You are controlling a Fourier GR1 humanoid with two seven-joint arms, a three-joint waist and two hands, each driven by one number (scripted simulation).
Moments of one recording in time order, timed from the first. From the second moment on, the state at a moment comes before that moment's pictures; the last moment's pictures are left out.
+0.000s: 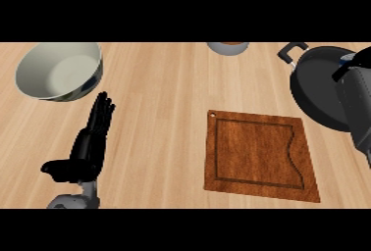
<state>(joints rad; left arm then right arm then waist) -0.05 0.05 -0.09 -1.58 0.01 0.16 -0.10 -1.04 -0.41 -0.61 -0.38 1.73 -0.37 1.06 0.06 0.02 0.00</state>
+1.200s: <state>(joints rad) -0.03 0.06 -0.07 -1.58 0.03 0.15 -0.11 -0.89 -0.34 -0.89 -0.53 1.36 -0.99 0.70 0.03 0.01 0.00</state>
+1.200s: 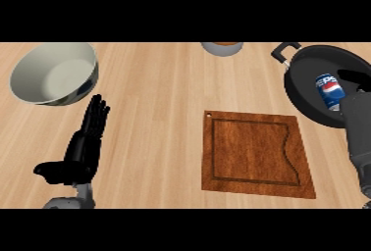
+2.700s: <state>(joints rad) 0.03 0.05 -0.06 -1.62 0.00 0.15 -0.10 -0.23 -0.10 -0.70 -1.33 0.72 -1.15 0.34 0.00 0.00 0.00</state>
